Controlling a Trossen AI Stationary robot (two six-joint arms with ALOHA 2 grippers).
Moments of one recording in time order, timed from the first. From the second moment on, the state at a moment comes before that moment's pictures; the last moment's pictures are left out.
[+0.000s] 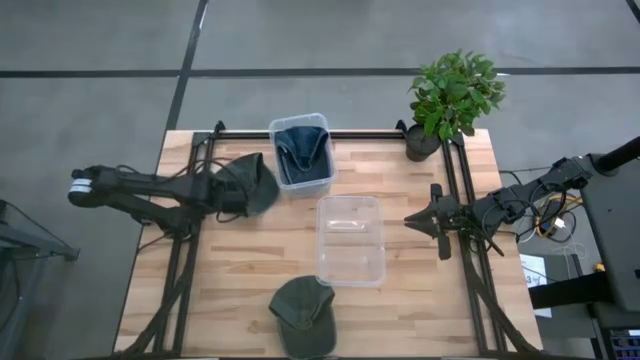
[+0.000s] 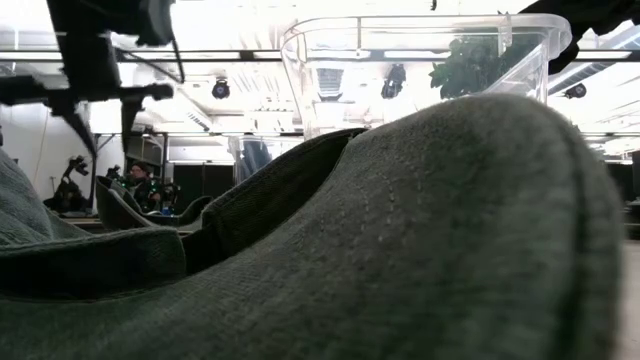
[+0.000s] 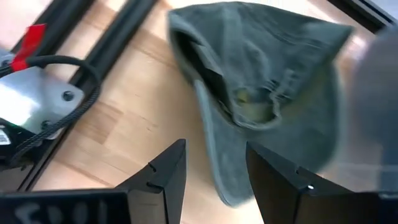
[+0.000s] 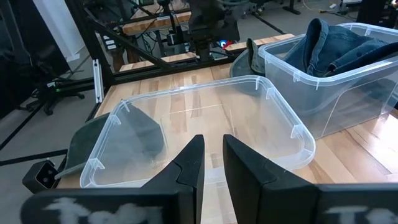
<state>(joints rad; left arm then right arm) 0.00 1.08 0.83 -1.29 -0.51 -2.13 0.45 0.50 0.48 -0.25 0.45 0.34</state>
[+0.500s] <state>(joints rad) 0.01 1.08 0.71 -1.14 -0.59 -2.32 0.45 0.50 0.48 -0.25 0.45 0.34</state>
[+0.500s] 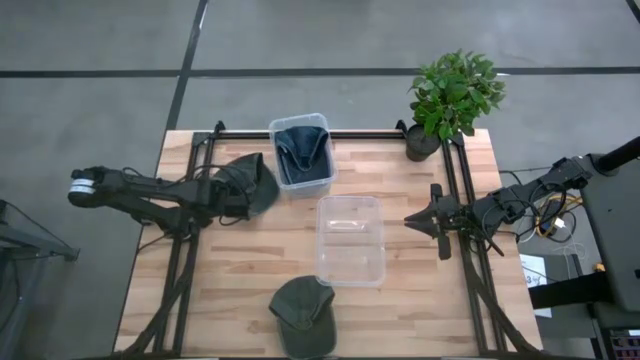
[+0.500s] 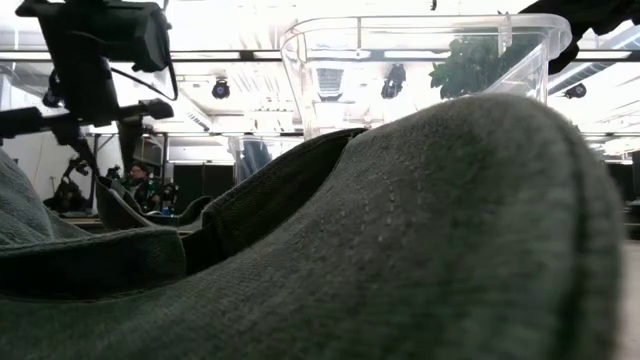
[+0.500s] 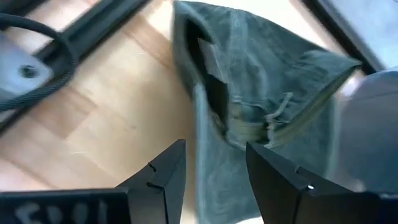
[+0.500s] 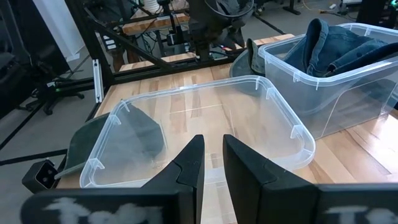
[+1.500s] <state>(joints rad) 0.14 1.11 0.50 -0.80 -0.61 -2.29 0.45 0.50 0.48 -0.25 0.45 0.34</state>
